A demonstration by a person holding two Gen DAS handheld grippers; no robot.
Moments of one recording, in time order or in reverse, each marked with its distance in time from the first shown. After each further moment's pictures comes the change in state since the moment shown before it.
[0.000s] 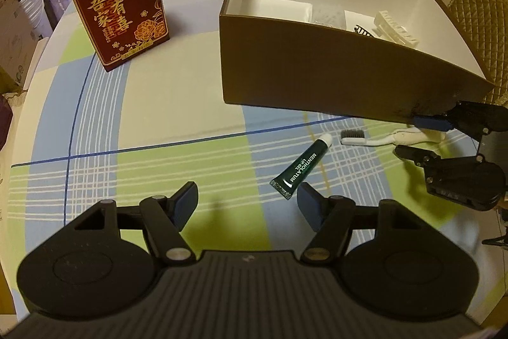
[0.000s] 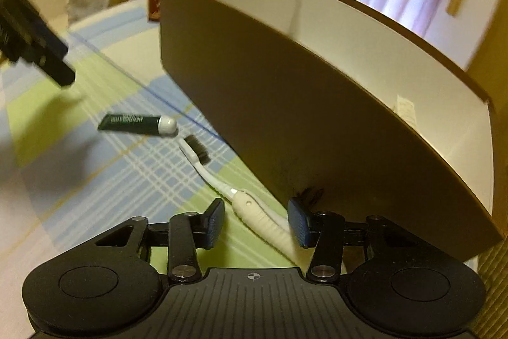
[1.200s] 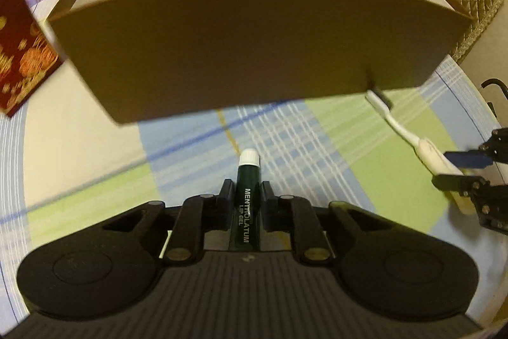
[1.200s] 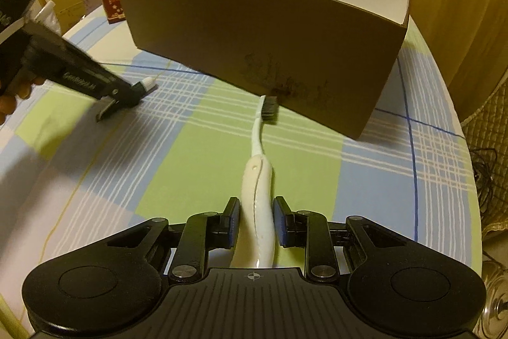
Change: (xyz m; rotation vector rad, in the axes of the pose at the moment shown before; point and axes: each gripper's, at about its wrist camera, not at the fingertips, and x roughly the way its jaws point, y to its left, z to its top) left arm 0.061 -0.054 0.001 0.229 0.028 -0.132; right arm -0.067 0.005 -0.058 0.372 0.103 -0.027
